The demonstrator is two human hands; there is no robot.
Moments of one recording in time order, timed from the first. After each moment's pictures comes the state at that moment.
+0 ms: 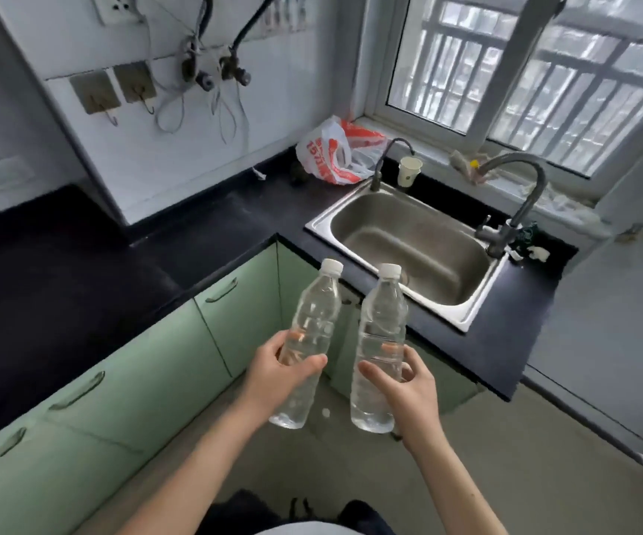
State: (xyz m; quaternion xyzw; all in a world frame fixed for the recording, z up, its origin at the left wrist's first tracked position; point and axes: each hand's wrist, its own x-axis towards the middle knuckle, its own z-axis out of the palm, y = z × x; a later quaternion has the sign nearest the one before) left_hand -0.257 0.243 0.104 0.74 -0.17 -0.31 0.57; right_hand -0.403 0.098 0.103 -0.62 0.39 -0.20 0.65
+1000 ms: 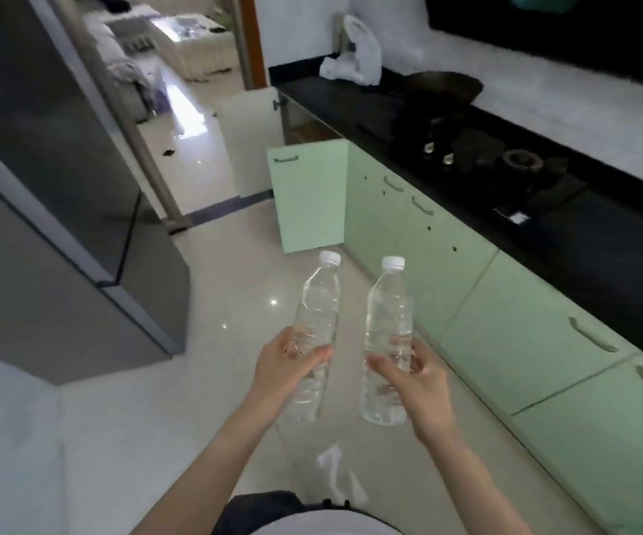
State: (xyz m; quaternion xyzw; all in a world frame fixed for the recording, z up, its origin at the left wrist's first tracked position) left_hand -0.719 0.693 0.098 0.54 0.55 0.28 0.57; right_hand -0.549 0.597 0.096 -0.69 -0.24 0.40 0.55
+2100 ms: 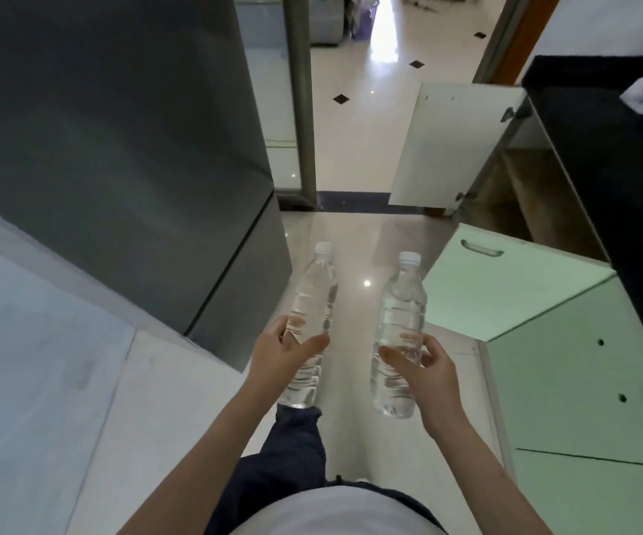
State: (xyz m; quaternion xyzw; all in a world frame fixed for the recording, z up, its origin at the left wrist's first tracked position) left_hand -0.807 1.262 0.054 0.37 0.72 0.37 0.47; right_hand -0.587 1.281 0.047 -0.63 -0.37 0.58 0.36
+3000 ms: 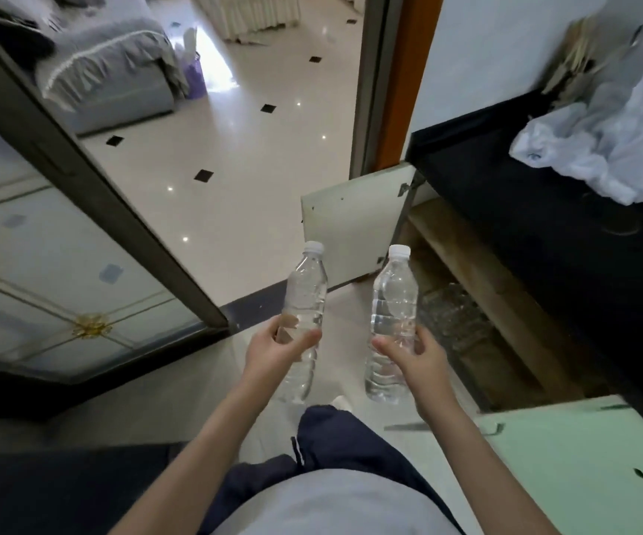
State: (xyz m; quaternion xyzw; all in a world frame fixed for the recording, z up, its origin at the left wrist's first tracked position) left_hand -0.780 1.878 0.052 0.47 0.62 0.27 0.57; right_hand -0.571 1.803 0.041 -0.70 -0.26 0.46 0.48
